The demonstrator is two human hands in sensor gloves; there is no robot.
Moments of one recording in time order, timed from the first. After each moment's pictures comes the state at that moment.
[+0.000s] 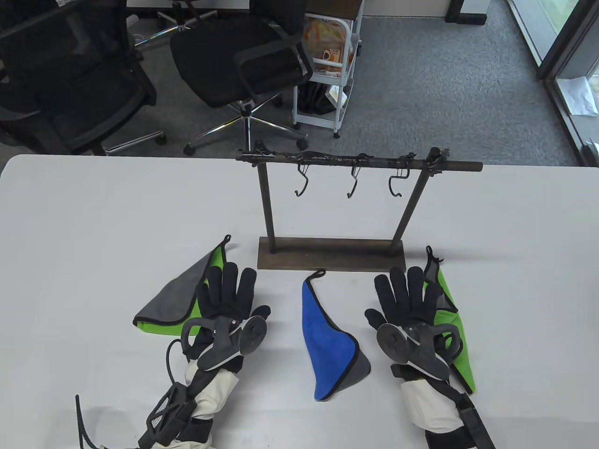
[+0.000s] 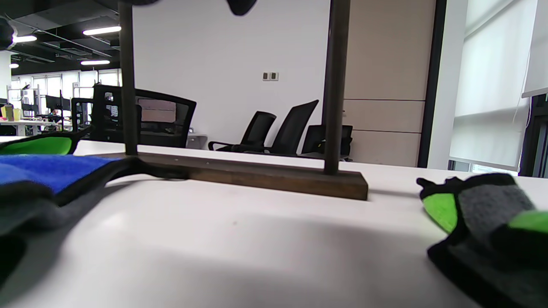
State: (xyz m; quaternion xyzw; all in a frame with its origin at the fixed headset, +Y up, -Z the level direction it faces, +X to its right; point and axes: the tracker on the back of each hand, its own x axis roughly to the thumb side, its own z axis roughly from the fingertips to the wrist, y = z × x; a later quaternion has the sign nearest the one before) left_hand -0.155 -0.738 -0.254 0.05 -0.14 -0.04 0.99; right_hand 0.167 -0.730 -0.228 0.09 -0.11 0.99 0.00
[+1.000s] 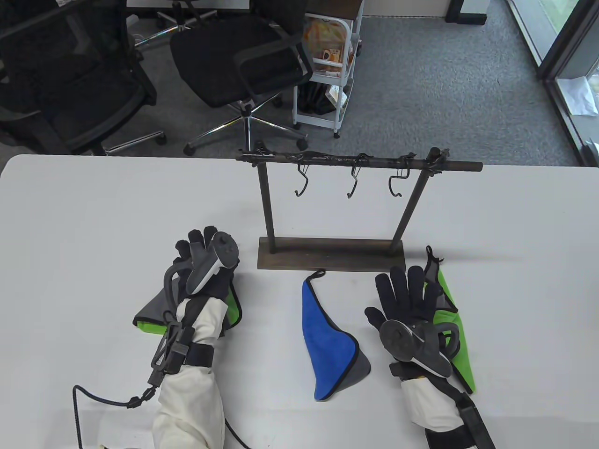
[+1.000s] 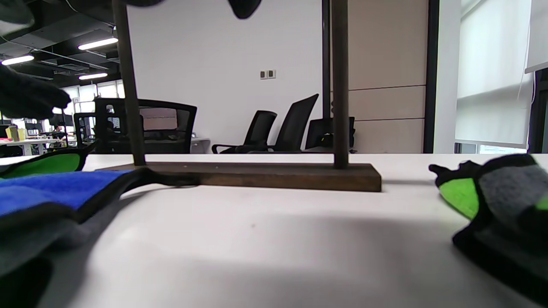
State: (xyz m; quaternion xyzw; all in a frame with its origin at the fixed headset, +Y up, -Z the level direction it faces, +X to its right) left_hand -0.197 -0.723 -0.372 -0.14 0.10 0.02 0.99; right_hand 0.169 -0.733 -0.232 0.09 -0.10 0.99 0.04
